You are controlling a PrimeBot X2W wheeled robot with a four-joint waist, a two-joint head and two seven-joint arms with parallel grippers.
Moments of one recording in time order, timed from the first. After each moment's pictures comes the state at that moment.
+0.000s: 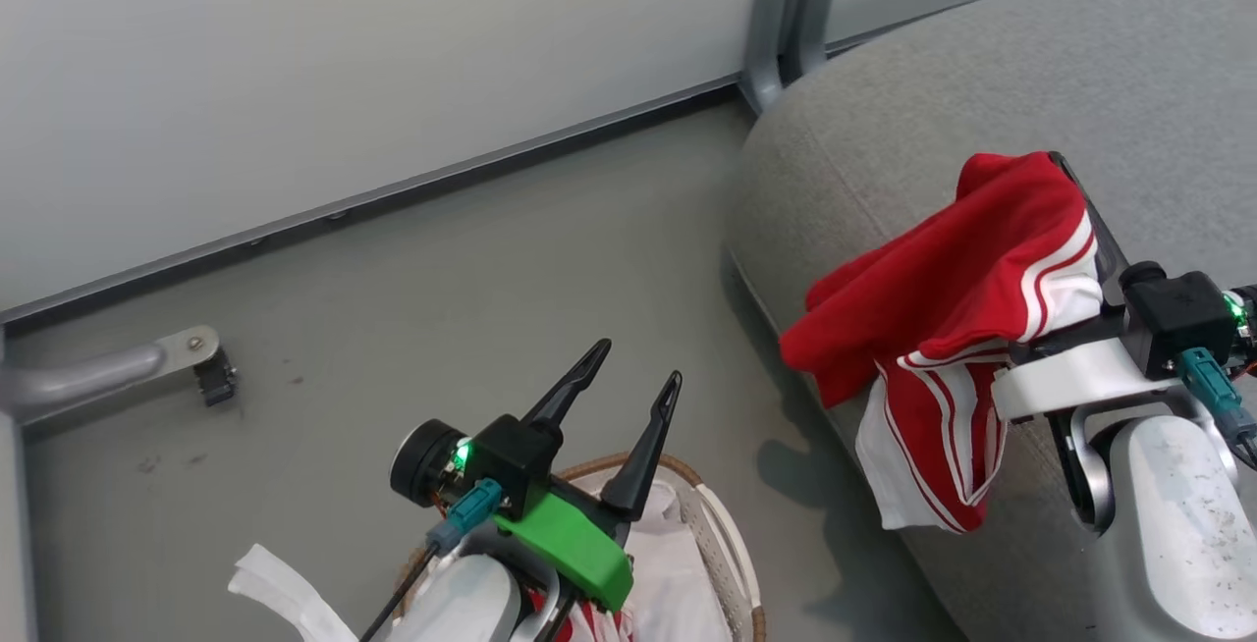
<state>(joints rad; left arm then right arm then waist) -0.30 0.08 -0.62 0.33 -0.35 -0.13 -0.26 -0.31 -0.05 -0.09 0.08 -0.11 0.13 -0.26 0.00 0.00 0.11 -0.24</state>
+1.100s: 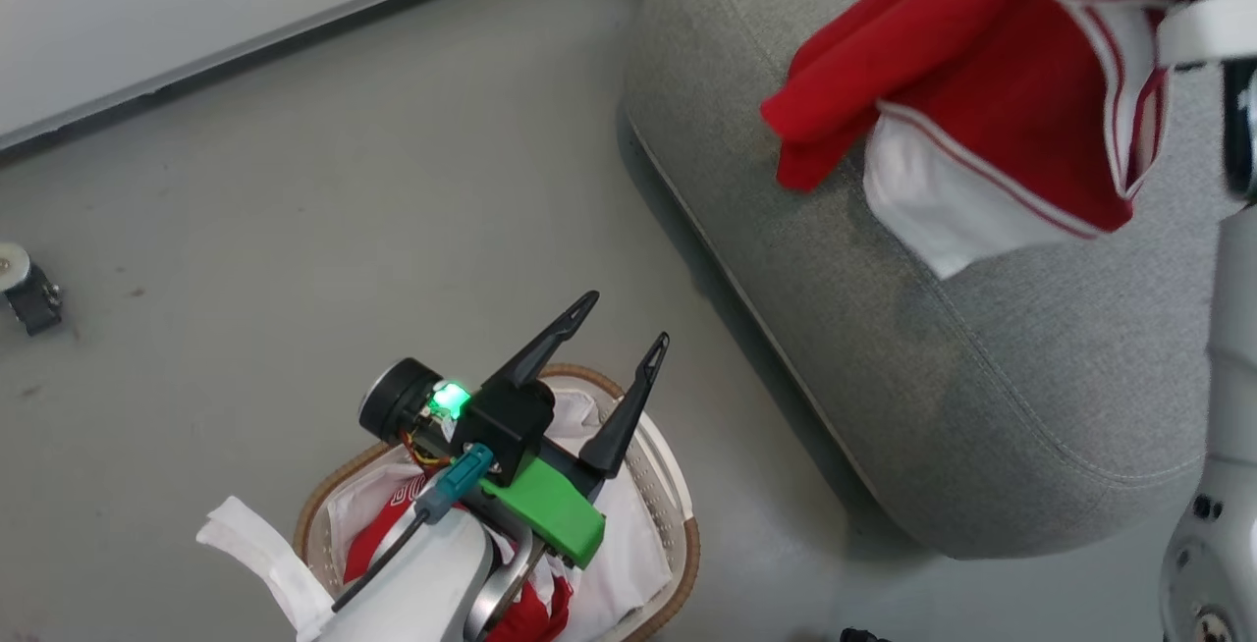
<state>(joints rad) -0.39 0.16 -0.67 0.31 -0.29 -0.13 -0.26 -0.85 -0.12 -0.23 0.23 -0.23 0.13 -0.26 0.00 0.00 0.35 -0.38</state>
